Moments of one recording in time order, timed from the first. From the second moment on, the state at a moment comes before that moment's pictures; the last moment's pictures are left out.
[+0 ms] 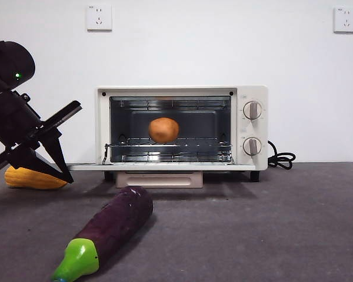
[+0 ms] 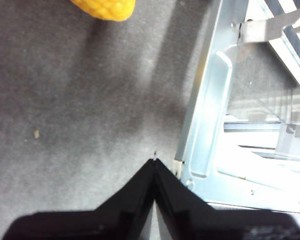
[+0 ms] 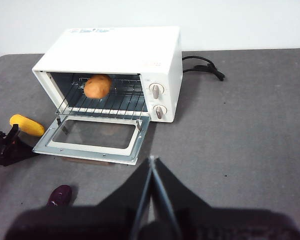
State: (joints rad) left arm -0.14 1.69 0.94 -0.19 0.43 -0.78; right arm 0.86 0.83 1.67 -1.36 0.54 0.39
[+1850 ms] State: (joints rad) left arm -0.14 1.69 1.17 0.02 0.52 -0.97; right arm 0.86 0.83 1.67 -1.36 0.57 0.39
